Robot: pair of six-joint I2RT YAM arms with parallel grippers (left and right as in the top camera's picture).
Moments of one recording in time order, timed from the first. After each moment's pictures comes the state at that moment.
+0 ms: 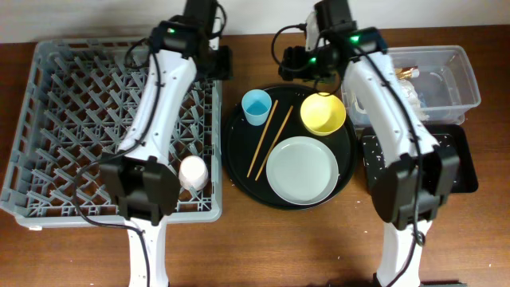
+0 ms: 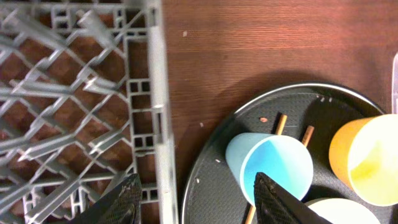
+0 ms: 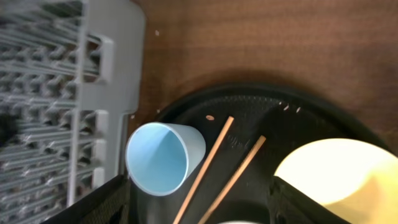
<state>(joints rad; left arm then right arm) -0.26 2.28 2.38 -1.22 0.07 -0.25 0.25 2.14 2.10 -1.00 -0.27 0.32</state>
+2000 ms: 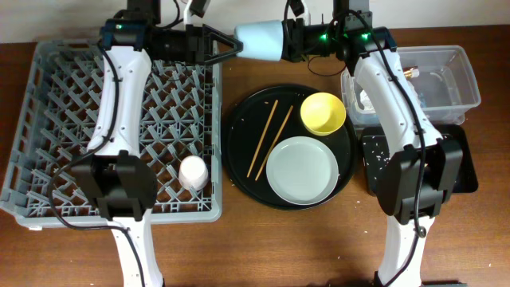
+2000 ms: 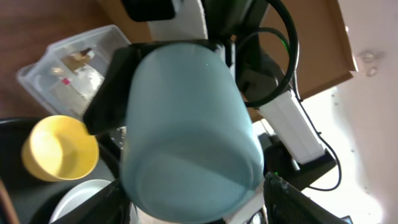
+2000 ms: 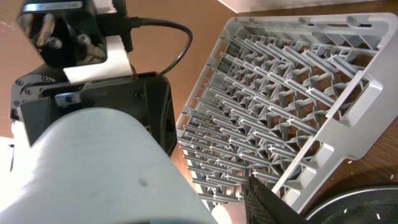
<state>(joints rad) -0.08 2.28 2.38 -1.13 1.48 0.05 0.18 2.16 2.09 -0.55 -1.18 0.46</state>
